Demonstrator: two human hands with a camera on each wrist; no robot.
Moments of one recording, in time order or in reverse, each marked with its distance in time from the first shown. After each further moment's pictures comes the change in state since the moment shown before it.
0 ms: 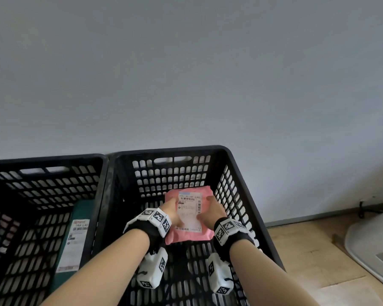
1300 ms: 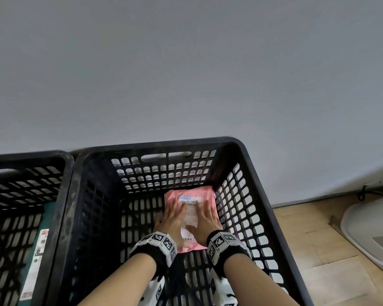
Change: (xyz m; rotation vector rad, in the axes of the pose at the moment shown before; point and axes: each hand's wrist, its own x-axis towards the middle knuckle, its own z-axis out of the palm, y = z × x) left_hand 0.087 -0.040 0.075 0.322 -0.080 0.216; right_hand 0.067 0.041 0.051 -0.428 -0.248 -0.080
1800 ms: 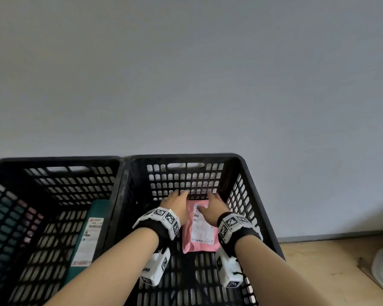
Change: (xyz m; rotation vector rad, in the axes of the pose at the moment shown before) left_hand -0.087 0.026 -0.094 -0.016 0.367 -0.127; right_hand -0.066 -0.053 -0.070 0.071 0.194 -0.104
